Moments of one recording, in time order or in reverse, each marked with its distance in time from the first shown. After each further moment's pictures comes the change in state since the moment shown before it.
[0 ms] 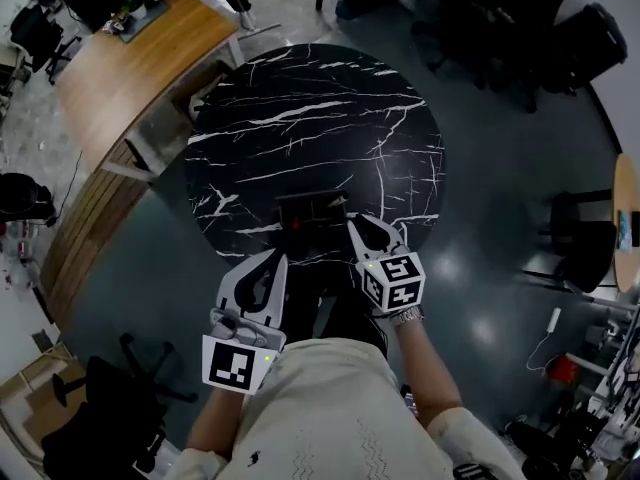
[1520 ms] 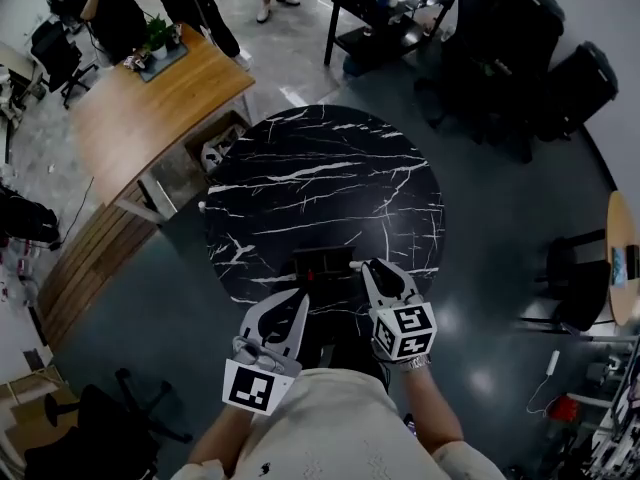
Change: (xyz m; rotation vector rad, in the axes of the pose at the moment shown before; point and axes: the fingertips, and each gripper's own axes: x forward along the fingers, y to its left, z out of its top) left arm 0.002 0.008 0.020 0.007 -0.079 -0.059; right arm -0.027 0.018 0.062 -0.058 -0.093 -0.075
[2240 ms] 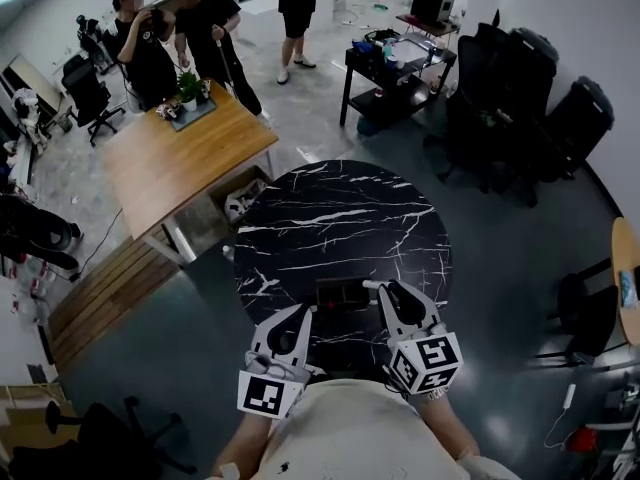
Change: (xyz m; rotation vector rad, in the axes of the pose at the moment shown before) left arm -0.048 0.007 0.040 0.084 -0.121 0.091; right arm -0.086 0.062 0.103 -0.056 -0.236 0.025
